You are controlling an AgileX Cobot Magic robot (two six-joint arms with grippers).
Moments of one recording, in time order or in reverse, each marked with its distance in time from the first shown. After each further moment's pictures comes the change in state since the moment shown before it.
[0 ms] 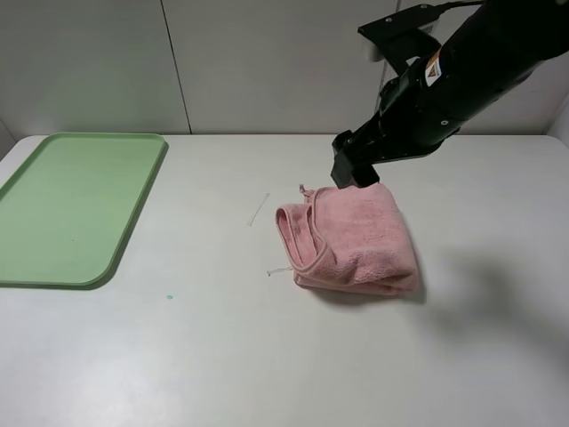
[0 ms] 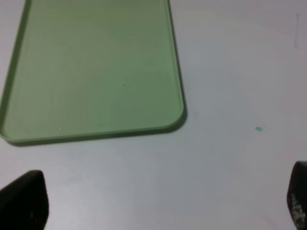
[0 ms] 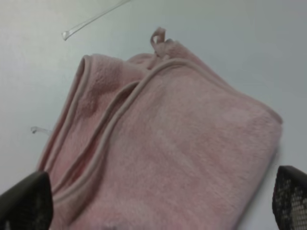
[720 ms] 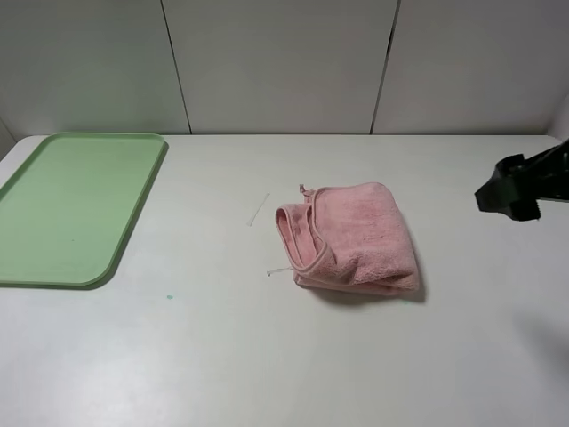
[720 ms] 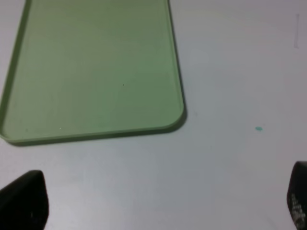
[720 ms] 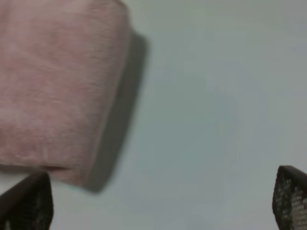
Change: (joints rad) left arm 0.000 0.000 0.000 0.000 0.000 0.000; right arm -0.371 -0.476 0.369 0.010 0.015 0.000
